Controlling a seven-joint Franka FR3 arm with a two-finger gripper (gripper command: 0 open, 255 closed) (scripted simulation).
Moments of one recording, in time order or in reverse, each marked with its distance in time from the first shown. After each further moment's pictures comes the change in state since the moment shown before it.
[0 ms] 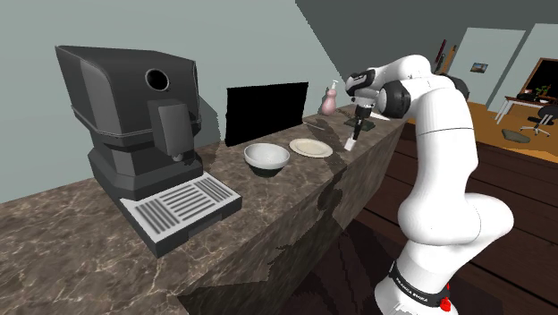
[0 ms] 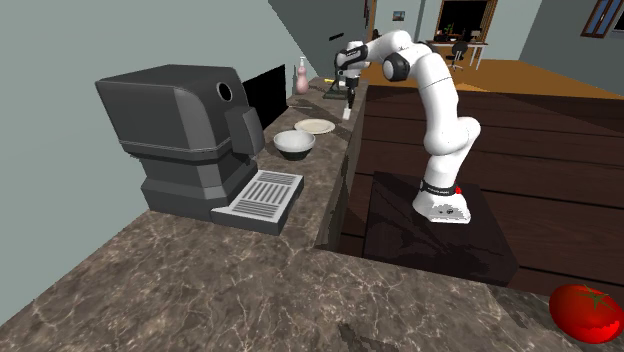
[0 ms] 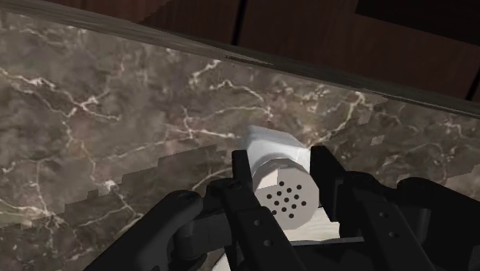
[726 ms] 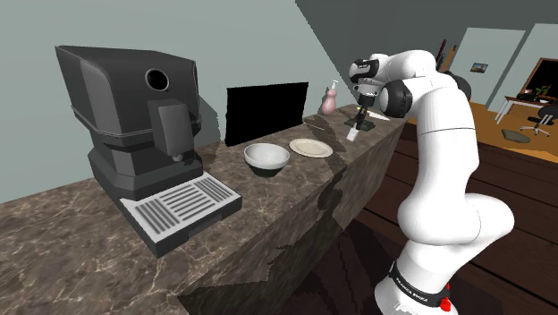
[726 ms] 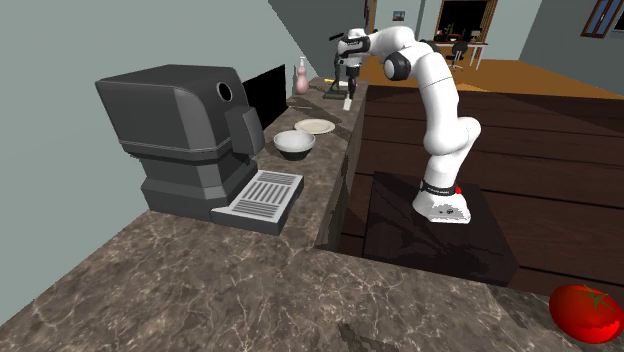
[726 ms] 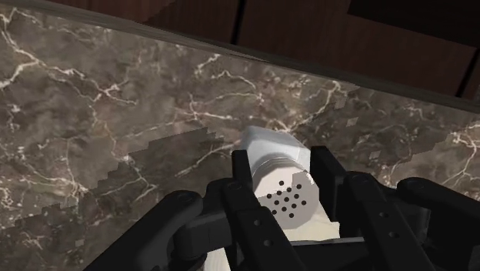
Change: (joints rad) arm -0.013 -0.011 -0.004 0.130 -0.007 -0.139 0.012
